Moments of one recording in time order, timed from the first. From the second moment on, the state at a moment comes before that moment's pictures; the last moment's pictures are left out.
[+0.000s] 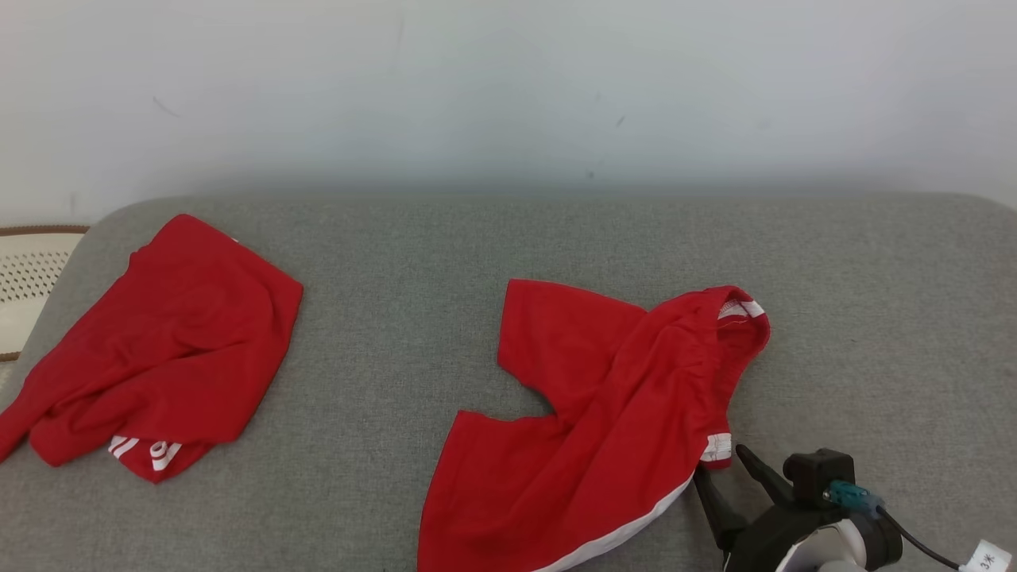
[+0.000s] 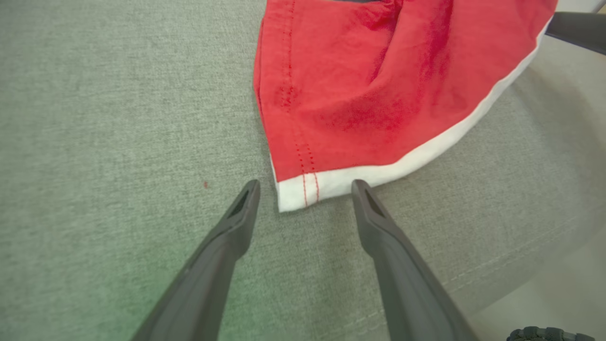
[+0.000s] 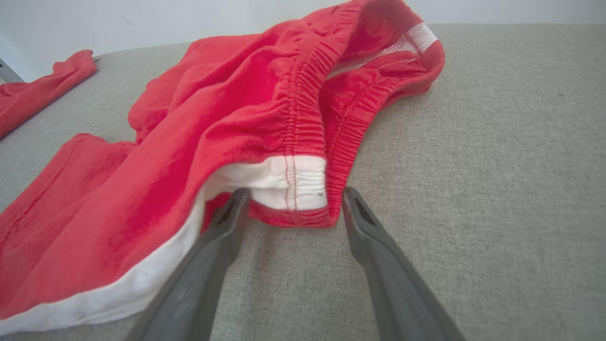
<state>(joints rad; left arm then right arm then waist) -0.14 0.05 -0.42 0.53 -0.18 -0.05 -0.26 -0.33 -0.29 0.60 0.65 0.51 0.13 -0.22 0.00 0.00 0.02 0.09</state>
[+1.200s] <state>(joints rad) -0.19 0.18 -0.36 0.25 -0.19 0.01 -0.26 -0.36 -0.55 0.82 0.25 0.77 0.13 -0.21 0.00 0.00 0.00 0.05</state>
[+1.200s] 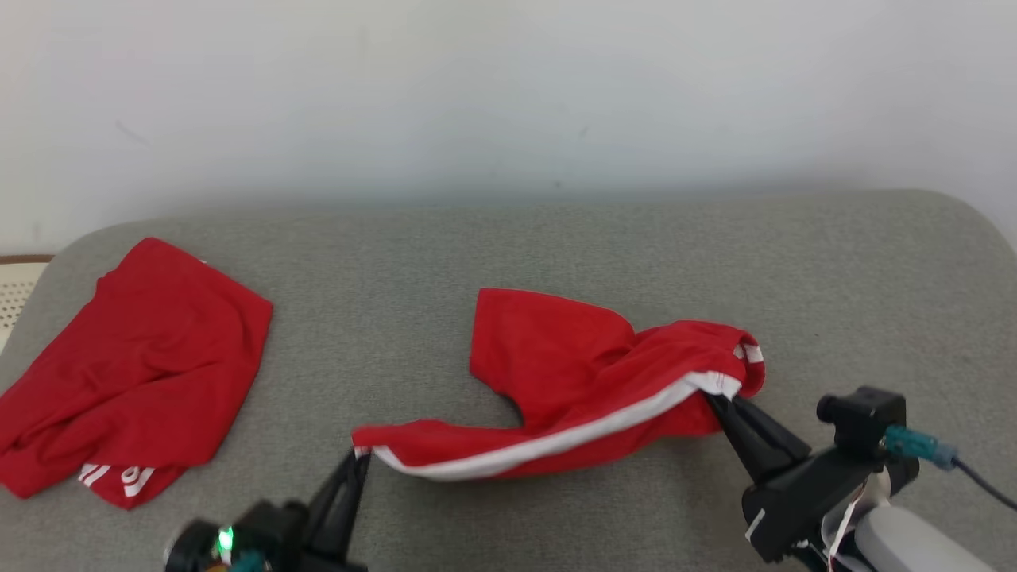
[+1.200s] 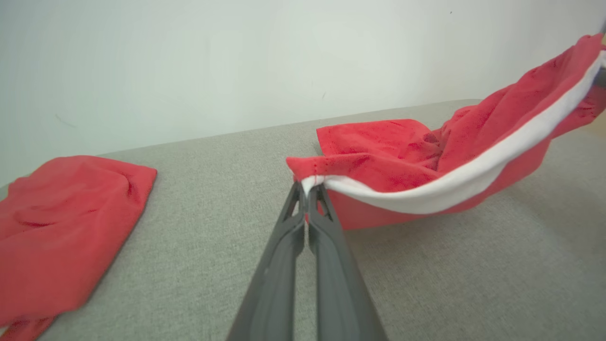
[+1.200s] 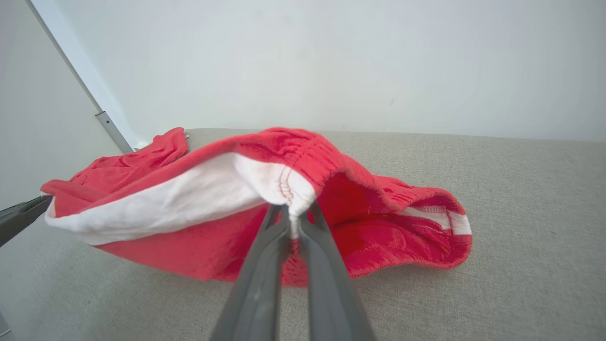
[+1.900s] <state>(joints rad) -1.07 0.33 -0.36 0.41 -0.17 -0.12 -0.11 -1.10 -0.51 0.89 0.34 1.09 0.13 -0.11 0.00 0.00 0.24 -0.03</state>
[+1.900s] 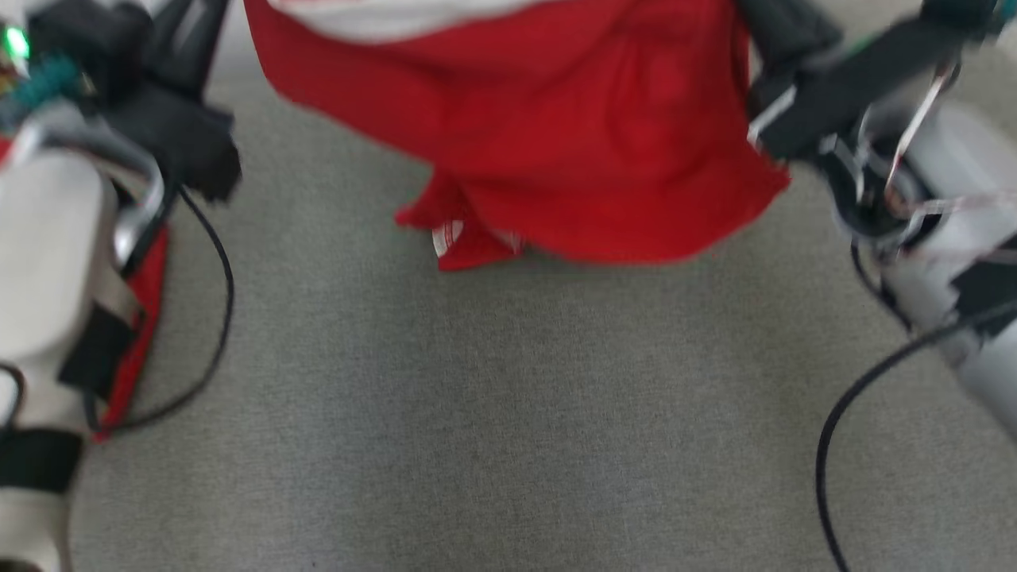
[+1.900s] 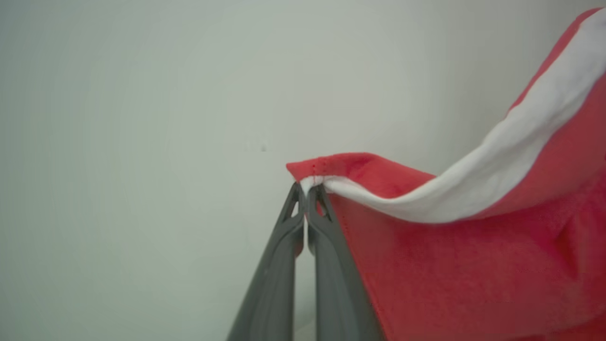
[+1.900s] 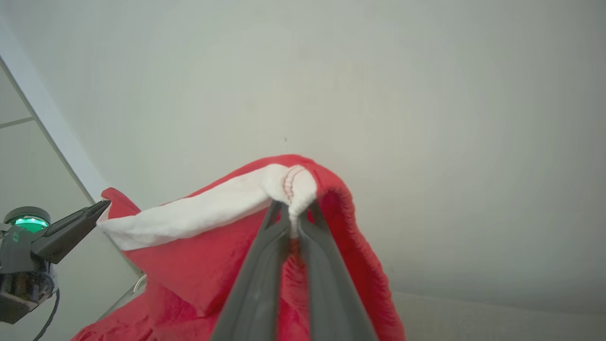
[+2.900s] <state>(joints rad) -1.62 0.25 -0.39 0.70 -0.25 -0.08 -0.26 -1.69 -0.54 1.16 0.56 1.21 0.13 -0.25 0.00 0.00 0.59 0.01</state>
